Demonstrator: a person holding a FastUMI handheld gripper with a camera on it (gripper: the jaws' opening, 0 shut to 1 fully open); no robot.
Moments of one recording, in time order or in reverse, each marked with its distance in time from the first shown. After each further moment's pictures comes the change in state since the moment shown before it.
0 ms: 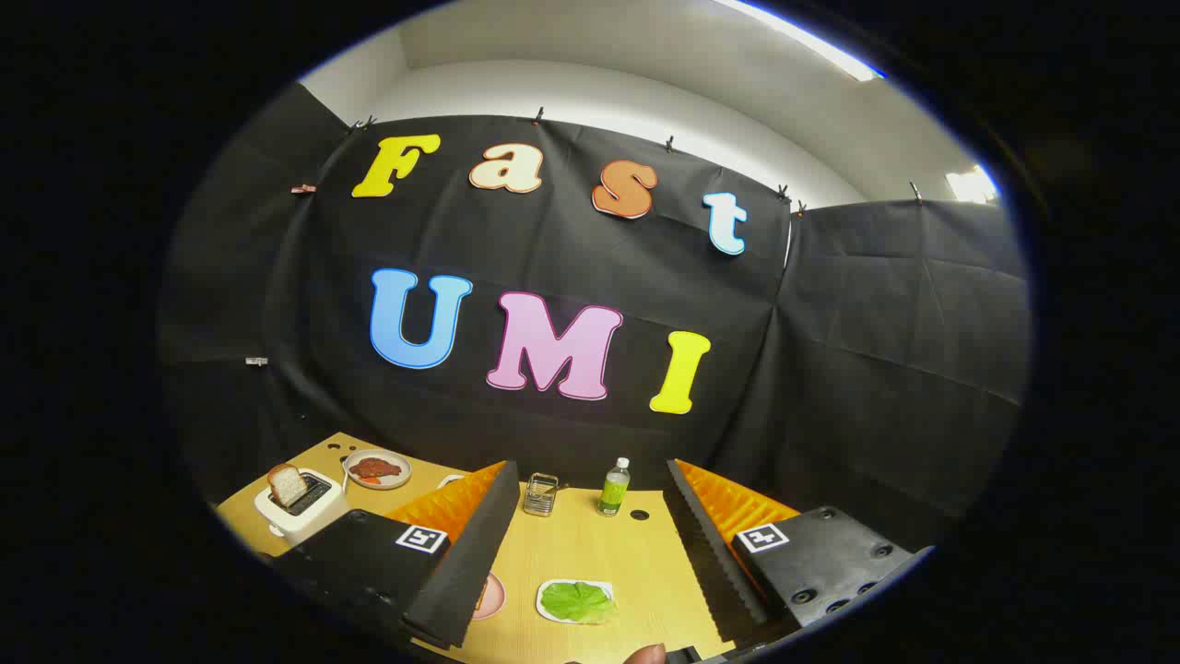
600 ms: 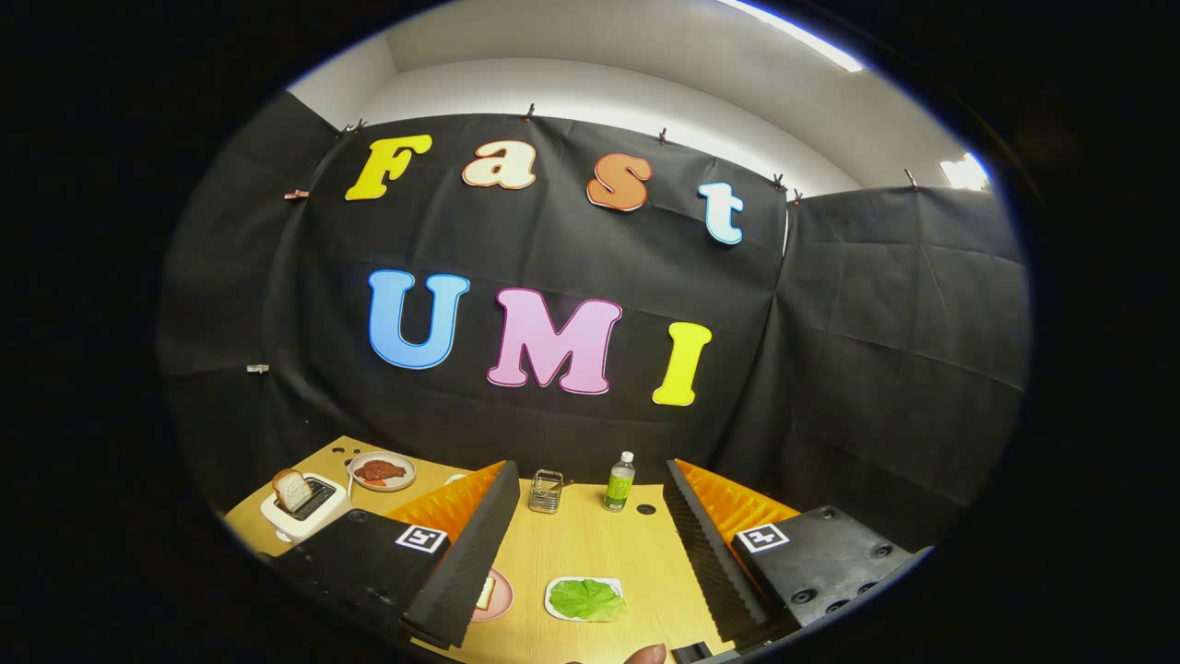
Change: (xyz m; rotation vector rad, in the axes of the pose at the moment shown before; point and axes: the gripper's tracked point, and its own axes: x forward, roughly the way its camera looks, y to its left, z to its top) arm 0.005 -0.003 -0.003 0.048 0.015 0.000
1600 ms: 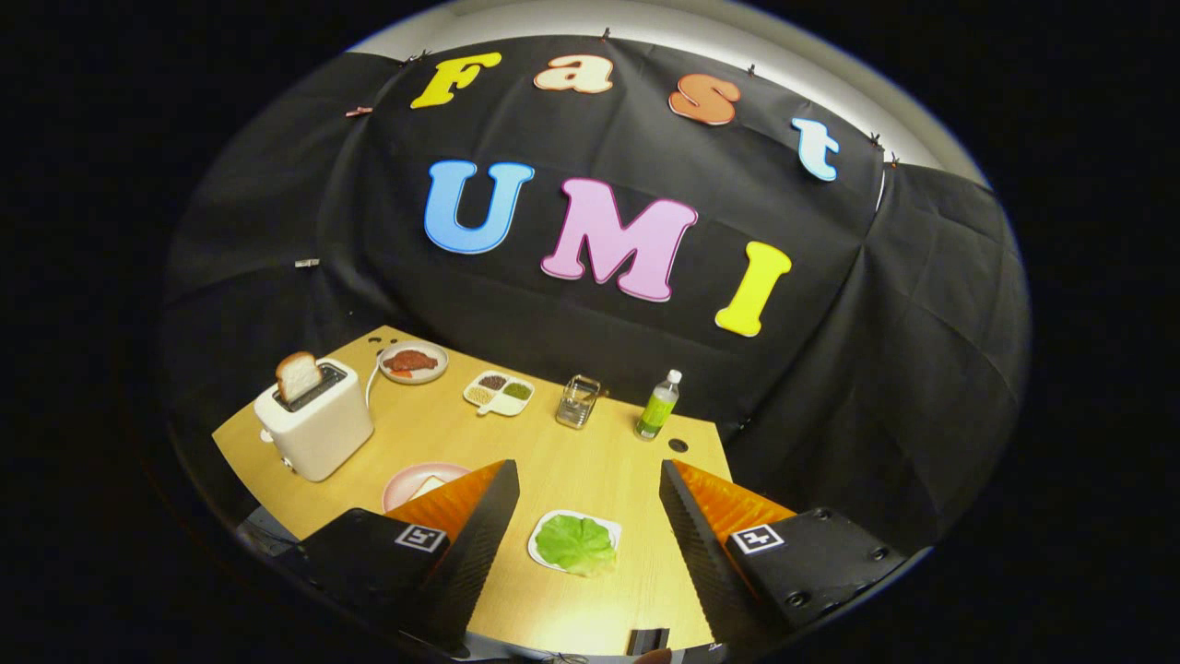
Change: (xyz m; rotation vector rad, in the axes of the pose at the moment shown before) arm 0.036 -0.008 -0.130 -0.165 0.333 0.252
